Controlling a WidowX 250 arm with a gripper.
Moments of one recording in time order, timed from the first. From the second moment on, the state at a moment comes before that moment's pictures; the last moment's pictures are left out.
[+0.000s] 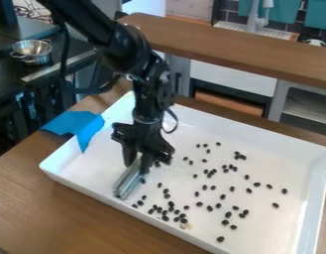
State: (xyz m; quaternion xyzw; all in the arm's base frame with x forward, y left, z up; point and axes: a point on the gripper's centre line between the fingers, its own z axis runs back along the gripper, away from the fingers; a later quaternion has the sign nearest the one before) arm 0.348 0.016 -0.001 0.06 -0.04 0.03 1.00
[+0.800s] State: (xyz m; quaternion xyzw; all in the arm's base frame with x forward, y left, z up) arm 0.331 -0.055 0.001 0.07 -0.04 -0.02 1.00
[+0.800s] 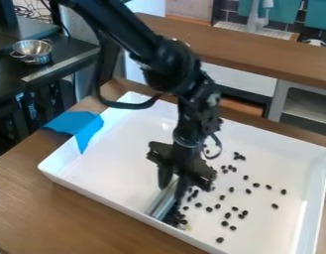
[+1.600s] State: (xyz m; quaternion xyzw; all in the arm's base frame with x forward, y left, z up) arm 0.334 -0.122 0.021 0.05 -0.03 0.00 1.00
